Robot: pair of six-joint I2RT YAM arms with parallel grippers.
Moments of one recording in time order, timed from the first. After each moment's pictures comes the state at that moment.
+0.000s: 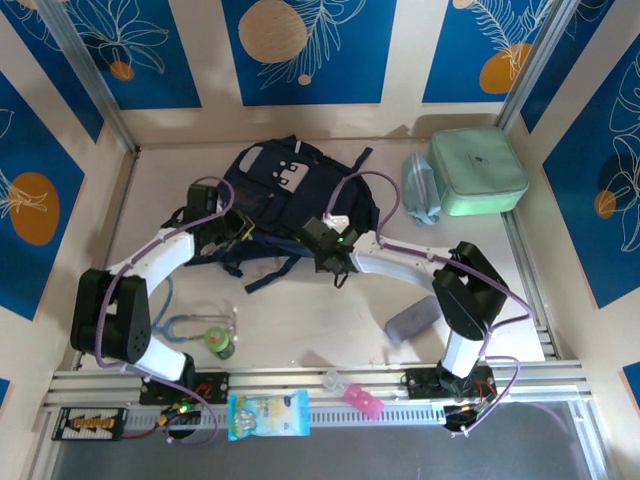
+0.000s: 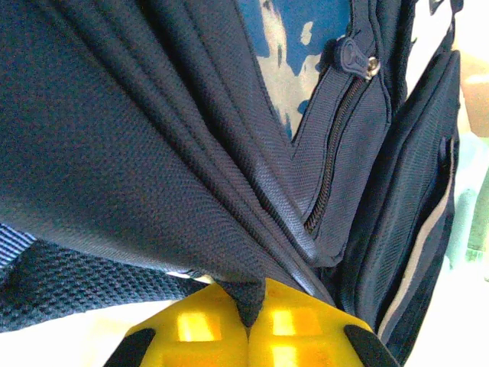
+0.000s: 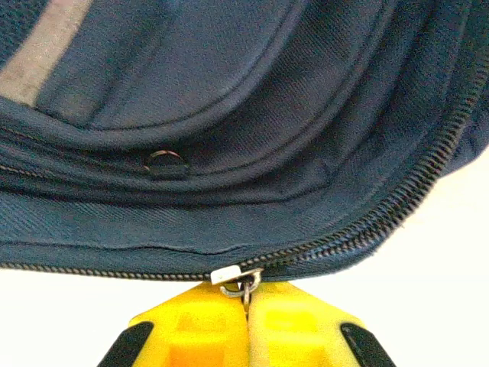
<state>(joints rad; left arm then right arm) -0.20 1.51 0.93 -0.27 0.33 -0.98 0.88 1.74 1.21 -0.71 0.43 0.80</state>
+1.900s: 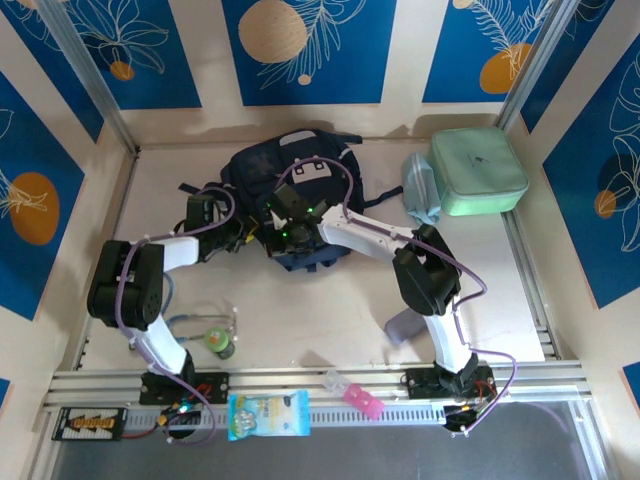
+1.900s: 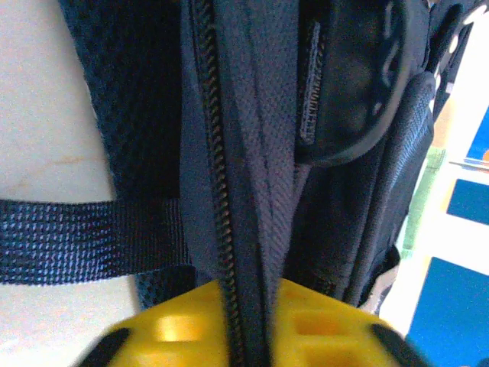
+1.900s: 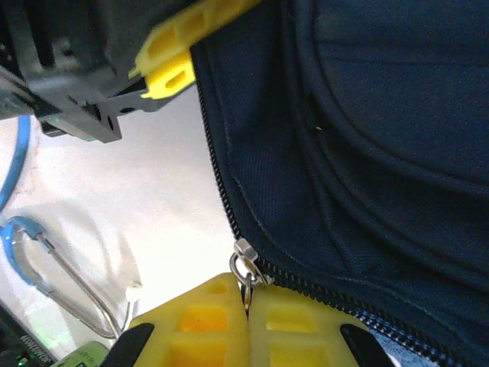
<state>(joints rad) -0.12 1.72 0.80 0.19 0.56 -1.11 0.87 2.05 1.69 -0.70 -0.20 0.58</state>
